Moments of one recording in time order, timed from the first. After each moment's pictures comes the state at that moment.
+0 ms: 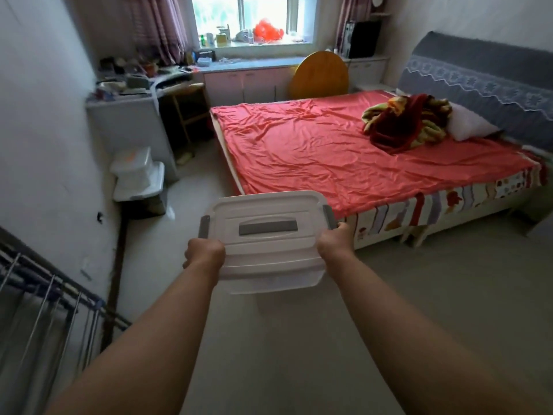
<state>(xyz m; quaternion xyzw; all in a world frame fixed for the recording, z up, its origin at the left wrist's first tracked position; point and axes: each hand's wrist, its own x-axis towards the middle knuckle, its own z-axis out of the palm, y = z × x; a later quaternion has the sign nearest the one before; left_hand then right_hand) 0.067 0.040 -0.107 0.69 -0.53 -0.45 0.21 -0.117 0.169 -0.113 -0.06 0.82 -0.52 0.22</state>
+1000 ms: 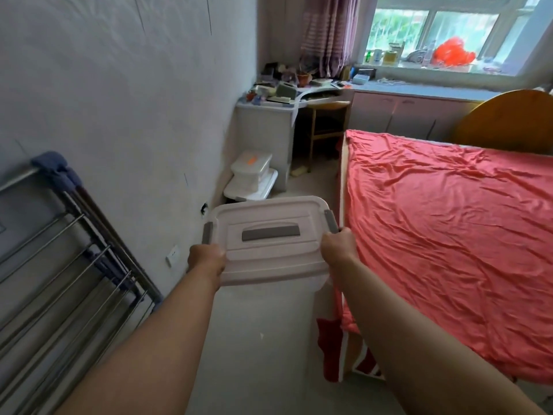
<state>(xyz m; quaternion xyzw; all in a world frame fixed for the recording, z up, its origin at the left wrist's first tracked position) 0.075 -0.249 -0.106 0.80 -0.31 -0.41 0.32 -0.143 -0.257 -0.121 -0.31 0.80 -0.41 0.32</state>
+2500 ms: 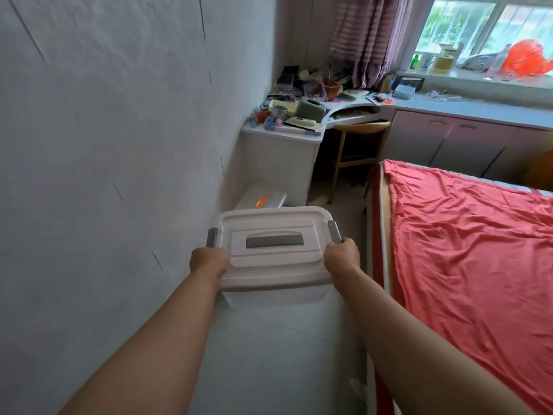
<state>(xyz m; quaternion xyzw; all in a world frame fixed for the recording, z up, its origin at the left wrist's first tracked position) 0.058 -0.807 -0.117 0.80 -0.25 -0.44 0.32 -0.165 -0.818 -0.142 -0.31 0.80 -0.36 0.36</state>
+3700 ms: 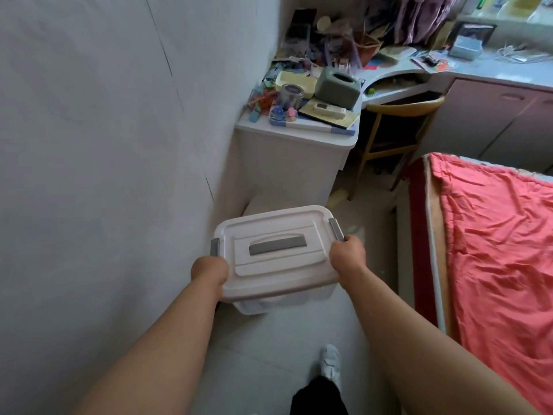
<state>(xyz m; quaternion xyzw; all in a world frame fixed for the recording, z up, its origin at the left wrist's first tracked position) 0.071 -1.210 -0.212 0.83 -0.21 -0.48 0.22 -0.163 -1.226 -0.224 -0.28 0.83 -0.29 0.39</state>
